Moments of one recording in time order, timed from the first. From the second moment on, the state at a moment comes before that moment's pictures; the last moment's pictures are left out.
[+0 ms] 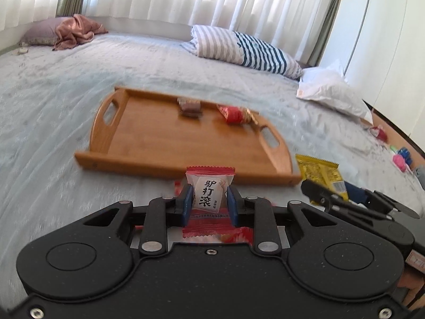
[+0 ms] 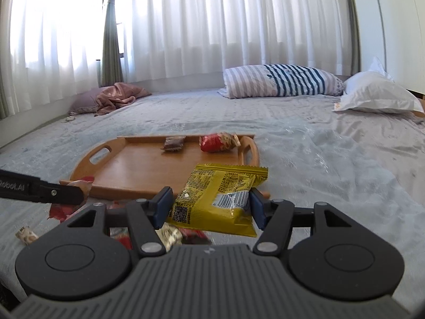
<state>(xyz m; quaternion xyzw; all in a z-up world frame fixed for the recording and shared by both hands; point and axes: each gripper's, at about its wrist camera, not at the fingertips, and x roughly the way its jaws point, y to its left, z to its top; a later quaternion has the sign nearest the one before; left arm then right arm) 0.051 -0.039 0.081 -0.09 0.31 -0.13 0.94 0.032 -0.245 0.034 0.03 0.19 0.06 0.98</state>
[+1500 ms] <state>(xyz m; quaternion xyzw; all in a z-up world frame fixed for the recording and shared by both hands) 0.299 -0.107 0.027 -0.08 0.38 -0.10 0.91 0.241 -0.266 -0.008 0.05 0.28 0.14 0.95</state>
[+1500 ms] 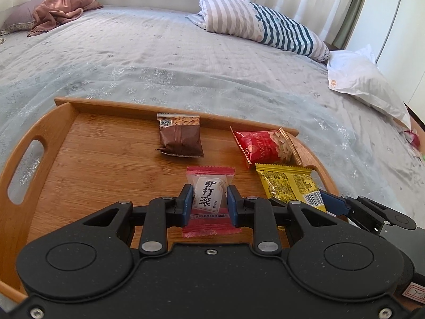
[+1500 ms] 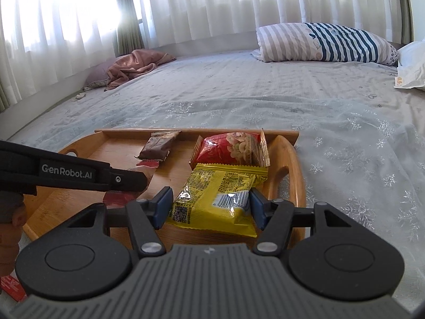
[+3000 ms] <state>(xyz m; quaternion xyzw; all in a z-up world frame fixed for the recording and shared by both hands) 0.308 -0.110 0.020 -0.07 0.38 -0.10 0.92 0.246 -0.259 -0.013 0.04 0.29 0.14 0.95</state>
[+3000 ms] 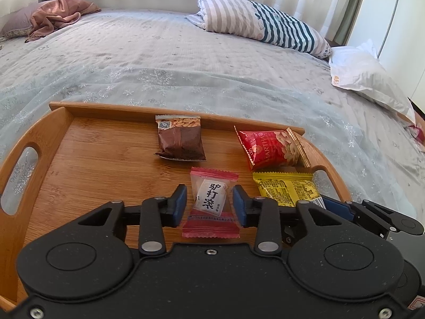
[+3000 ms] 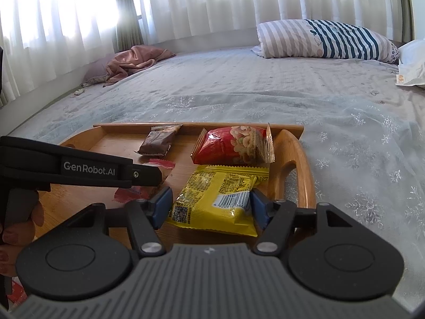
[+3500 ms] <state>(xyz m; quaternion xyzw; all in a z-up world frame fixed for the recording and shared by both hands) 0.281 -0.101 0.045 -0.05 0.36 -0.10 0.93 0.228 -0.259 0.007 0.04 0.27 0.13 0.95</state>
